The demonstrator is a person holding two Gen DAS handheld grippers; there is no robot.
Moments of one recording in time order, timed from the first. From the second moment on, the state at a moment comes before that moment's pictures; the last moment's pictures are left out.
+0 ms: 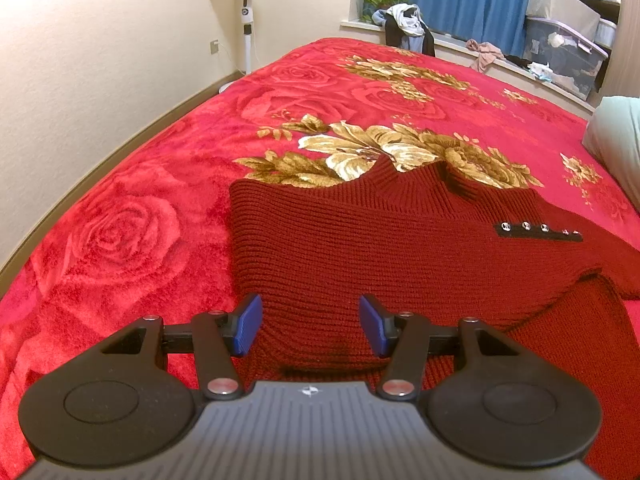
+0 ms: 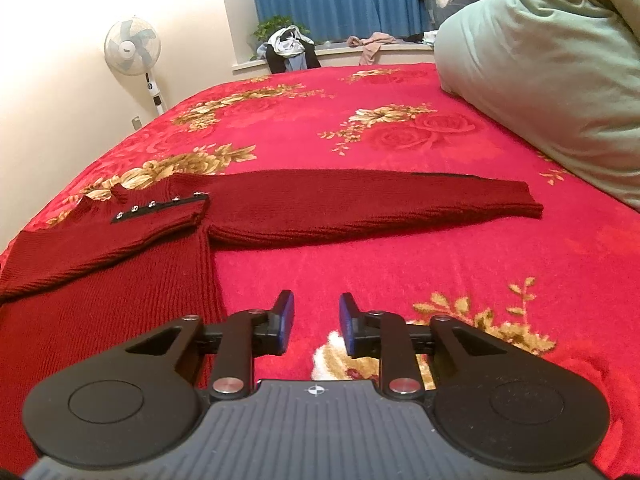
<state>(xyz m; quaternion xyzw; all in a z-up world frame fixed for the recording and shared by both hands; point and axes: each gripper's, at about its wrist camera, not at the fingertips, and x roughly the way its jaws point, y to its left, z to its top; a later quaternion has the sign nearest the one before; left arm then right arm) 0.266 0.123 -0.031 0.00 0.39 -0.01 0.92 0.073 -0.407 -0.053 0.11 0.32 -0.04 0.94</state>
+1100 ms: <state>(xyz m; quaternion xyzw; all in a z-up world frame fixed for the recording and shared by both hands) 0.261 0.155 -0.013 -0.05 0.38 -0.02 0.92 0.247 -0.496 -0.081 0.31 0.27 -0.29 0.86</state>
